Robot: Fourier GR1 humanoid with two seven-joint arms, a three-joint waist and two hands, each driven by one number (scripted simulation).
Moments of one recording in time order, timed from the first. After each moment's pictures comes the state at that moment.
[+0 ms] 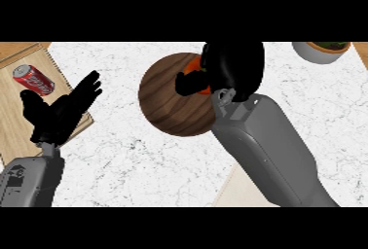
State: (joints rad) left arm -0.29 0.23 0.10 -1.45 0.09 -0.22 0.28; right arm -0.93 -0.01 0.28 -1.45 1.02 0.18 1.11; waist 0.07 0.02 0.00
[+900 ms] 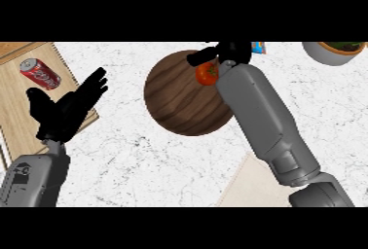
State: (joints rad) left arm -0.31 0.21 0.08 -1.47 0.08 -0.21 0.29; right arm -1.13 0.00 -0.02 -0.68 0.70 -0.39 0.78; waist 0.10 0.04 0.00
